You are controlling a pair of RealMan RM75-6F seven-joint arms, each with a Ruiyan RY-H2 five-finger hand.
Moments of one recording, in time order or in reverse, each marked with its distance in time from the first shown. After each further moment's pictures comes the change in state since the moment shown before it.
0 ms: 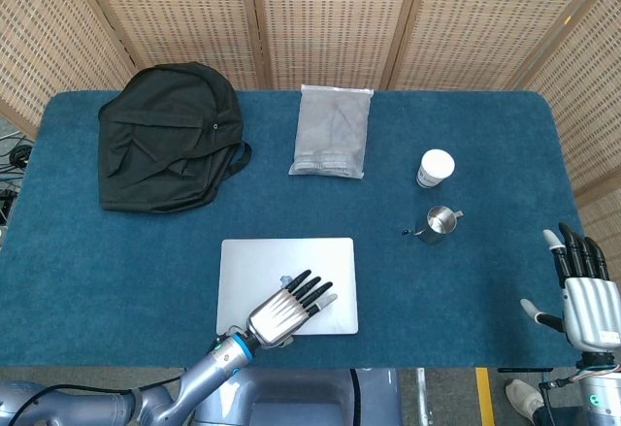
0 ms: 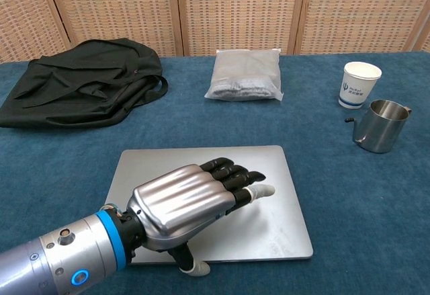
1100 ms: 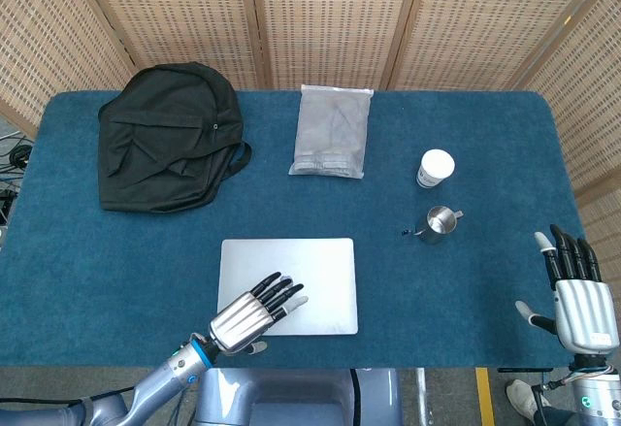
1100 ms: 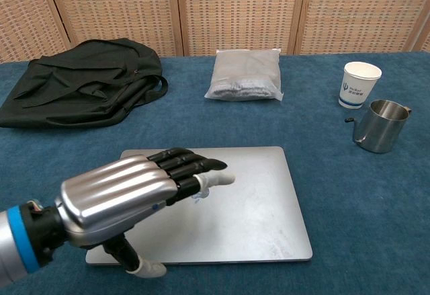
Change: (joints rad) left arm 0.110 0.189 0.040 -0.093 0.225 0.057 -0.253; right arm 0.000 -0.016 -0.008 -0.010 -0.016 0.009 -0.060
